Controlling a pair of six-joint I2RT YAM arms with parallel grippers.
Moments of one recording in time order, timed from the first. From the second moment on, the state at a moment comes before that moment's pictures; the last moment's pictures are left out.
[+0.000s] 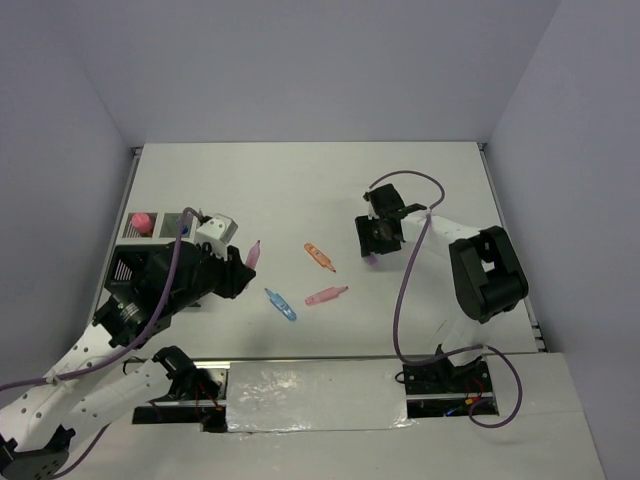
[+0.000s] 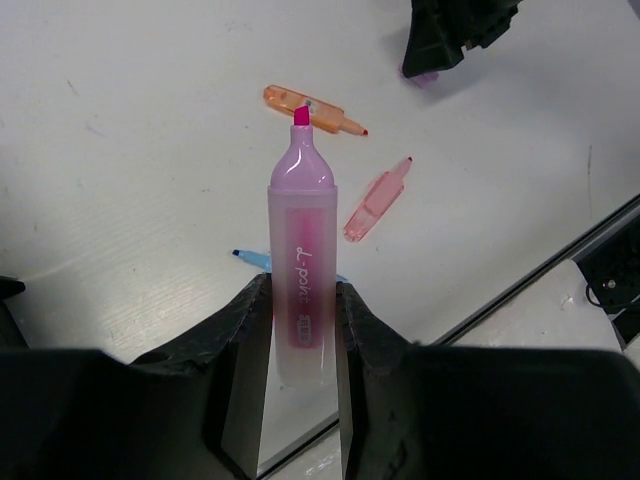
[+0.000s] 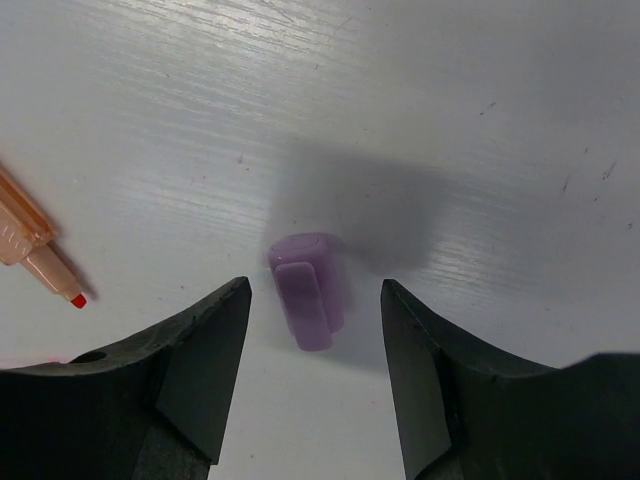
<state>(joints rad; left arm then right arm) -0.69 0.68 0.85 -0.64 -0.06 -0.31 0.38 1.72 1.05 -0.42 -0.01 0.20</state>
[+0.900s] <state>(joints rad) -0.70 0.73 0.73 -0.27 0.31 -0.44 0.42 1.06 0.76 -0.08 -0.26 0.39</state>
